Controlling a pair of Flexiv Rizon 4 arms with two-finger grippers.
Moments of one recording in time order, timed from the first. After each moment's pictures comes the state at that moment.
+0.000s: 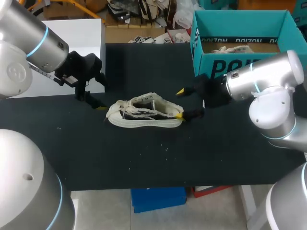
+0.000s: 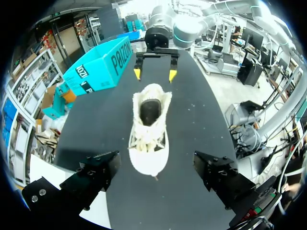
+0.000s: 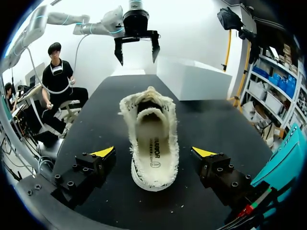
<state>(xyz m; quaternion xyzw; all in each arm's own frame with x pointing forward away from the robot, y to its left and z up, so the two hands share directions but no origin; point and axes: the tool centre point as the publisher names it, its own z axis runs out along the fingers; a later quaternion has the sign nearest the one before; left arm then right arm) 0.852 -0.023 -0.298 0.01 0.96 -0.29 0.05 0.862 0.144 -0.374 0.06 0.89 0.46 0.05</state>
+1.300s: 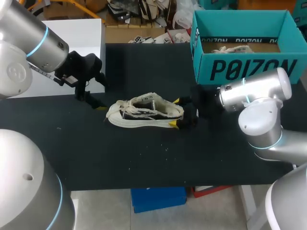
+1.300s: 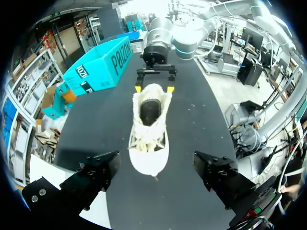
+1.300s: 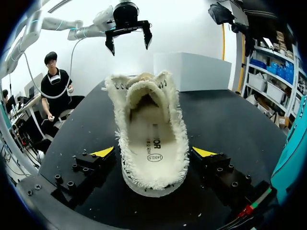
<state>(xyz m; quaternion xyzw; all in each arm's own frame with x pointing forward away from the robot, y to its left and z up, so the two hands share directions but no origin) 0.852 -0.023 -0.298 0.01 0.96 -0.29 0.05 0.867 0.159 -0.427 0.09 0.87 0.49 0.02</state>
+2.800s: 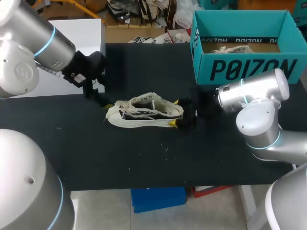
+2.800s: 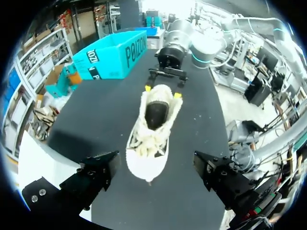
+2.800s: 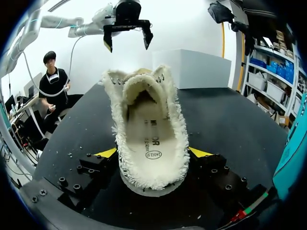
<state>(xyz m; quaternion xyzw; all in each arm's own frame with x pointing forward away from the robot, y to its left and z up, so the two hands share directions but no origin) 0.856 -0.040 -0.303 -0.10 0.95 -0.28 0.01 0.871 0.161 -0.435 0.09 0.87 0.48 0.02</state>
